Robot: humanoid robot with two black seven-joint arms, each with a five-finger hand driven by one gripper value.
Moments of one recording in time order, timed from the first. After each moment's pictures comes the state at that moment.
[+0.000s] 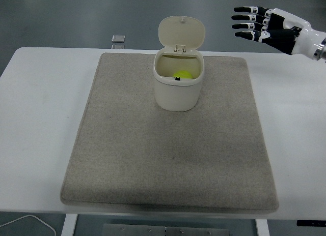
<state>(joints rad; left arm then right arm) 0.06 0.00 -0.04 -0.13 0.01 -0.07 -0.21 1.15 -0.57 0.27 0.81 -0.25 0.50 0.26</state>
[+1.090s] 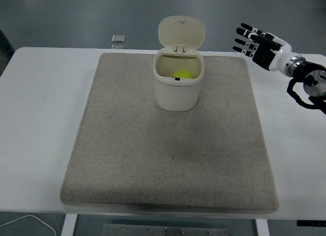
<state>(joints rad) 0.06 0.00 -0.04 -0.13 0.00 -0.07 -0.21 1.09 -0.38 0.27 0.71 0.28 0.13 0.03</state>
